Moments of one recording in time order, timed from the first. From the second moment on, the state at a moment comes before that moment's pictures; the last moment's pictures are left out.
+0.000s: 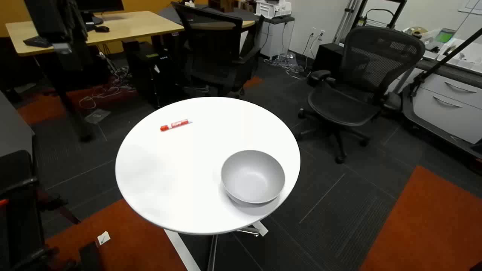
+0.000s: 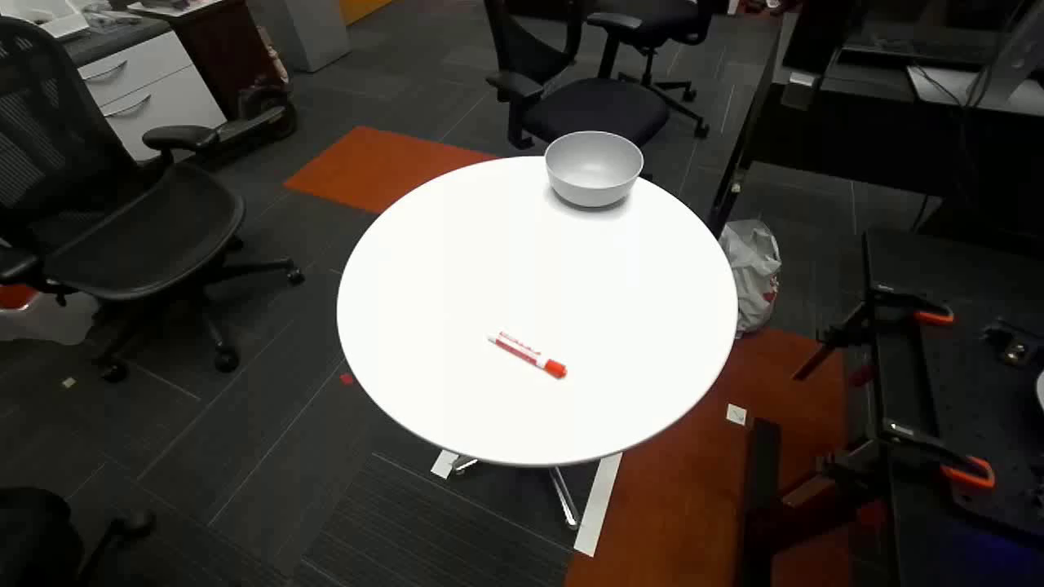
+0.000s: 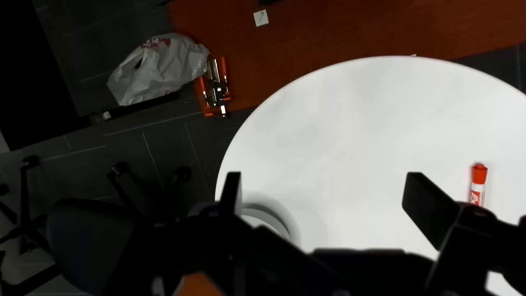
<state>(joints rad) -0.11 -0.37 0.17 -2.41 -0.22 1.95 0.42</state>
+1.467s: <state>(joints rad) -0.02 0.00 0.16 -2.44 -0.22 2.60 0.47</state>
